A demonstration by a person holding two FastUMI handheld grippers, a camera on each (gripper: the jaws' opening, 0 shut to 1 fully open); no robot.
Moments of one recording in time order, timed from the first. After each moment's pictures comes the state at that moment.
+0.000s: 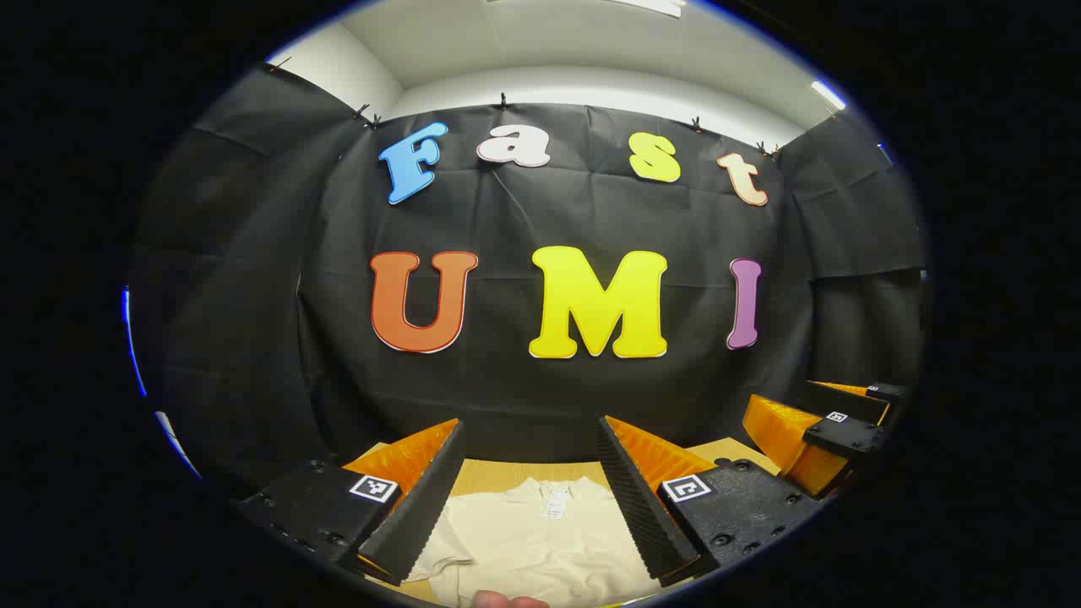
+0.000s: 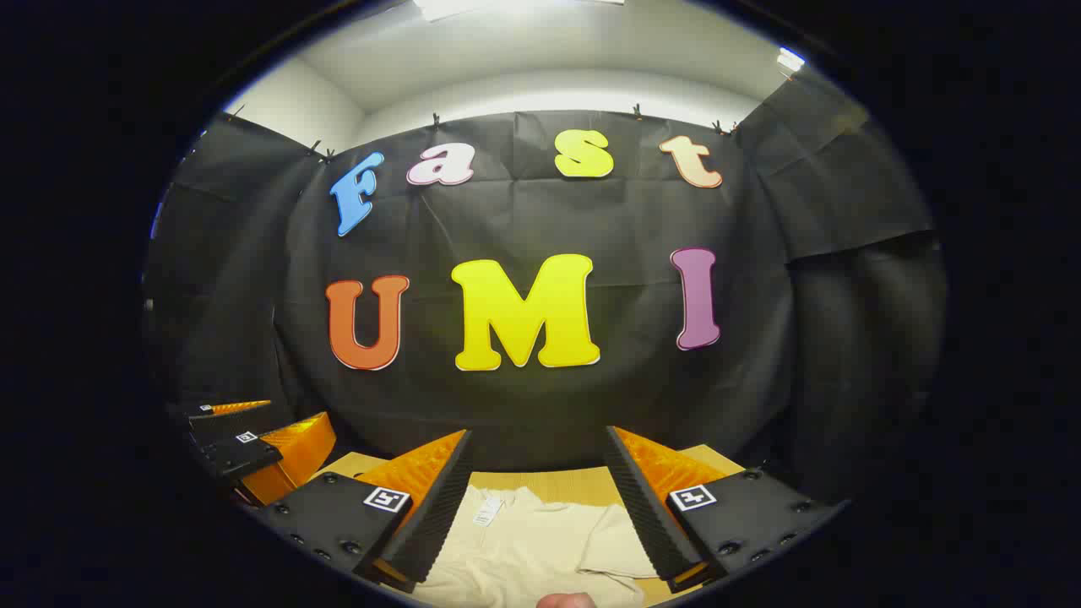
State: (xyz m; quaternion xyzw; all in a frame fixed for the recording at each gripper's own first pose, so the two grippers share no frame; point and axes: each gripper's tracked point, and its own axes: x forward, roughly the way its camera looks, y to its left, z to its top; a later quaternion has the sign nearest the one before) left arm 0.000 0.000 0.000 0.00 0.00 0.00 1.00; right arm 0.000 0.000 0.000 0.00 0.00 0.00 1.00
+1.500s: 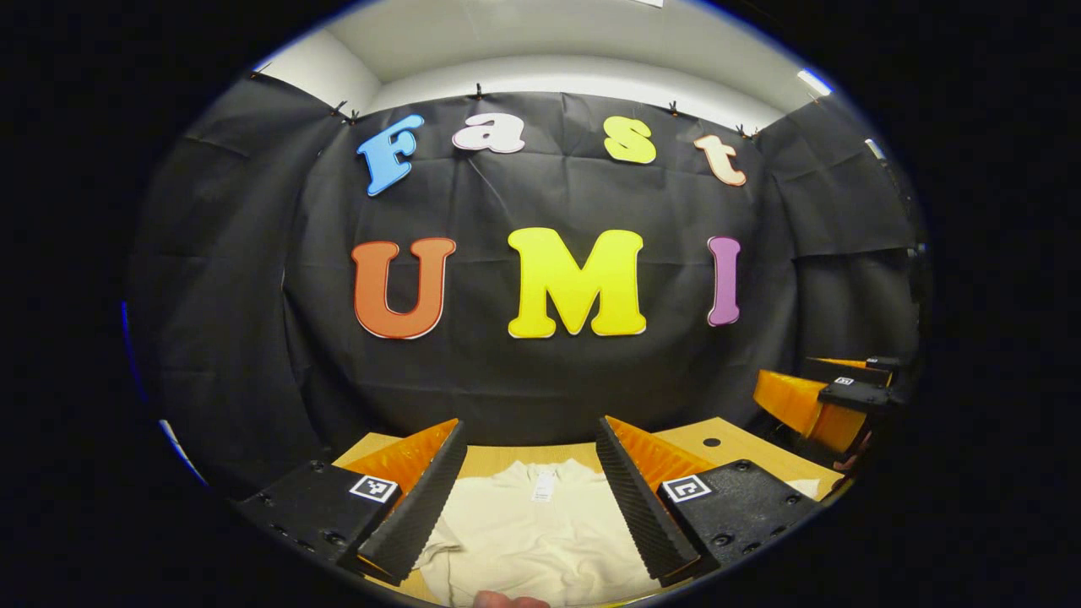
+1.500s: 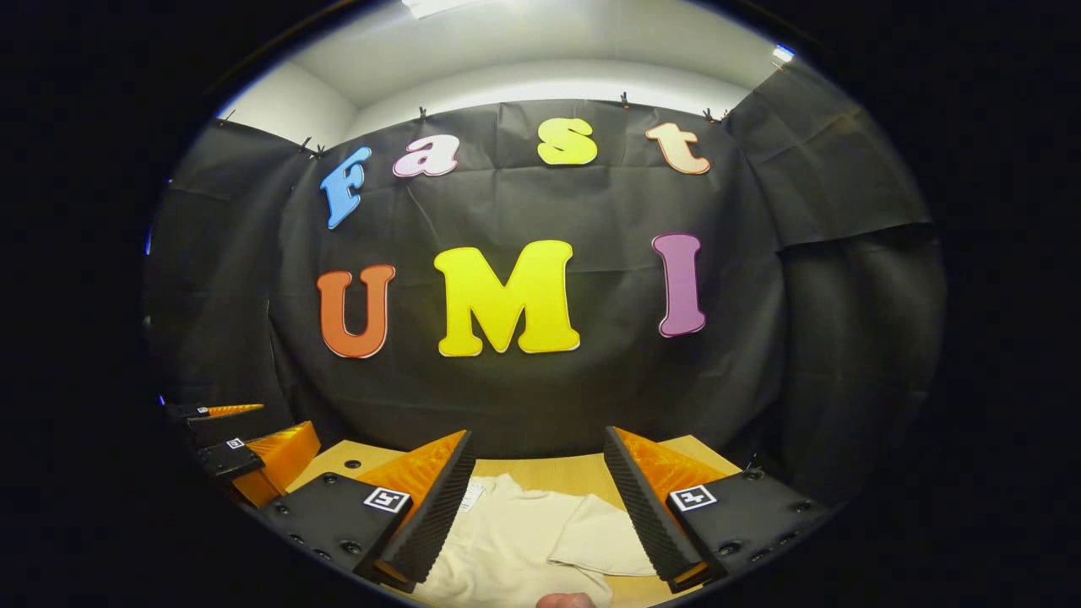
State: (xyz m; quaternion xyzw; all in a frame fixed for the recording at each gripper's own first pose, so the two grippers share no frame) left arm -0.017 -0.034 -0.033 0.02 0.04 -0.03 1.00; right arm -0.005 -0.065 -0.016 -0.01 0.04 0.00 1.00
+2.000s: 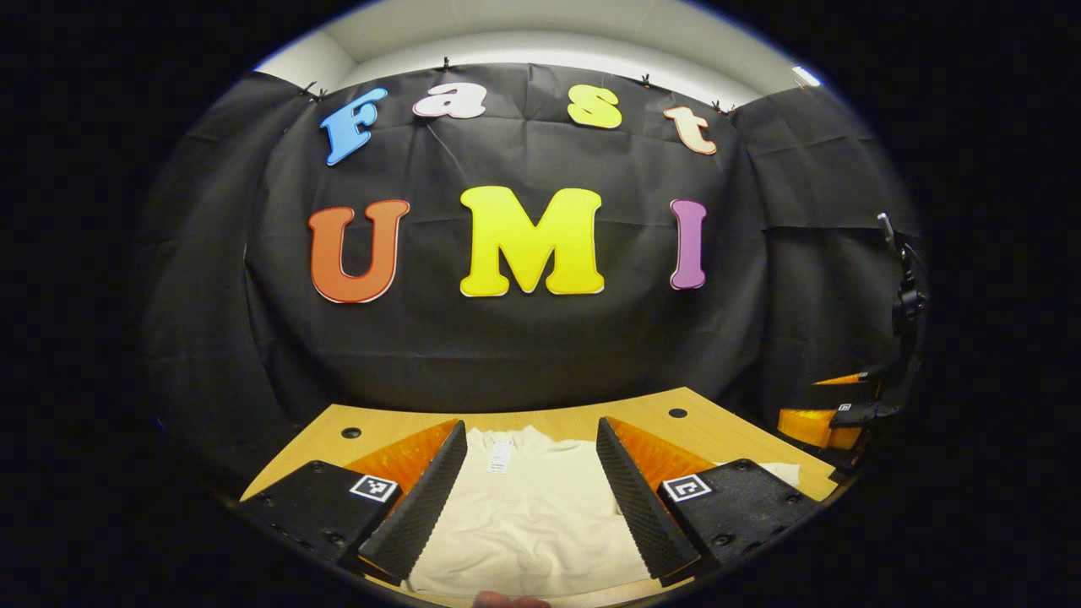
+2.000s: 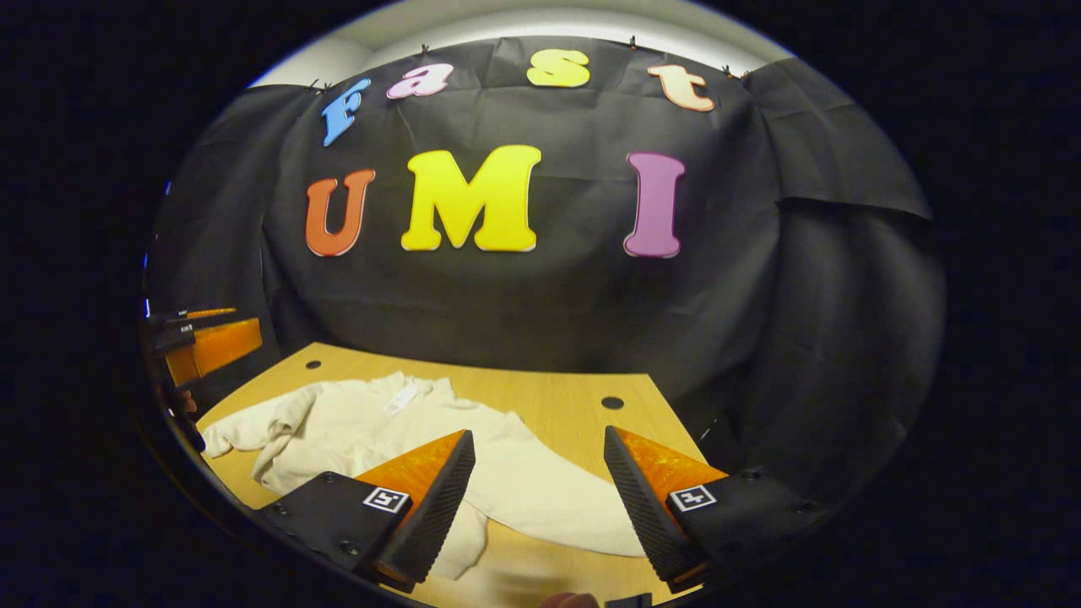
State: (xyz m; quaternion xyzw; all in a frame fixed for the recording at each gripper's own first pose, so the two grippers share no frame) left arm -0.019 -0.100 -0.078 0.02 0.10 -0.08 0.99; right arm -0.032 -0.233 -0.129 -0.06 0.22 -0.01 0.97
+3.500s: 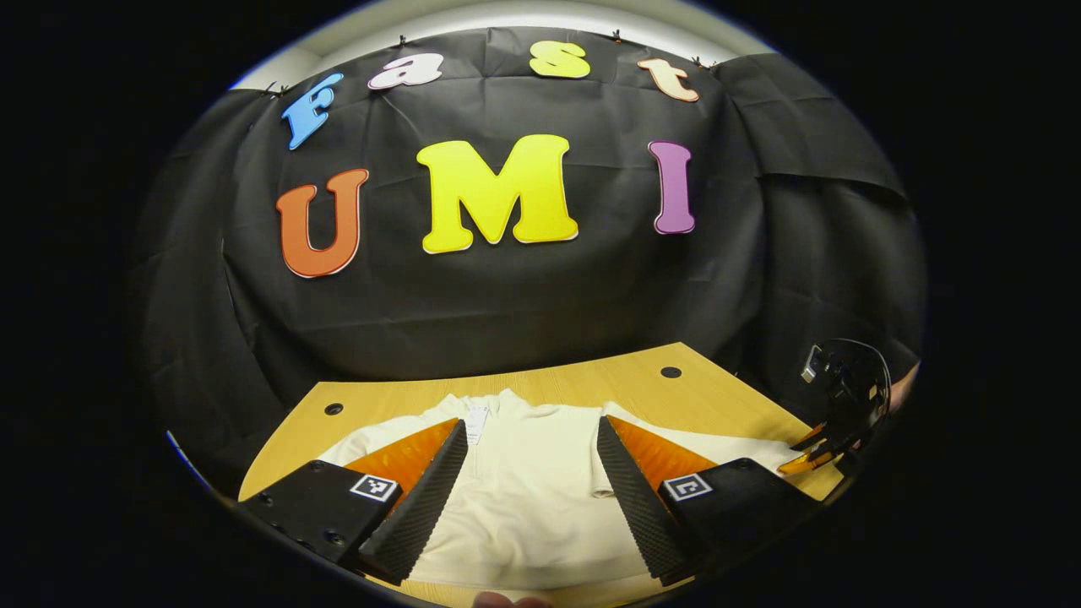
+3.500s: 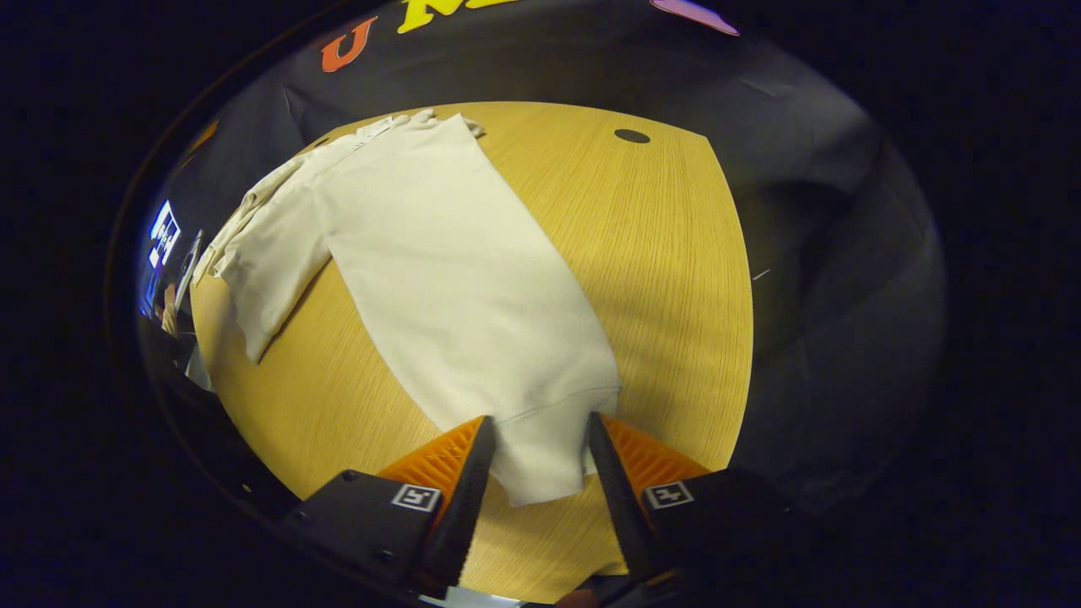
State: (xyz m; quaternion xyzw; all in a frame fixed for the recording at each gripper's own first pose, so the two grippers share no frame) left arm -0.003 -0.153 -0.121 0.06 0.17 -0.08 0.98; right arm -0.066 -0.412 -0.342 -0.13 0.55 0.12 0.82
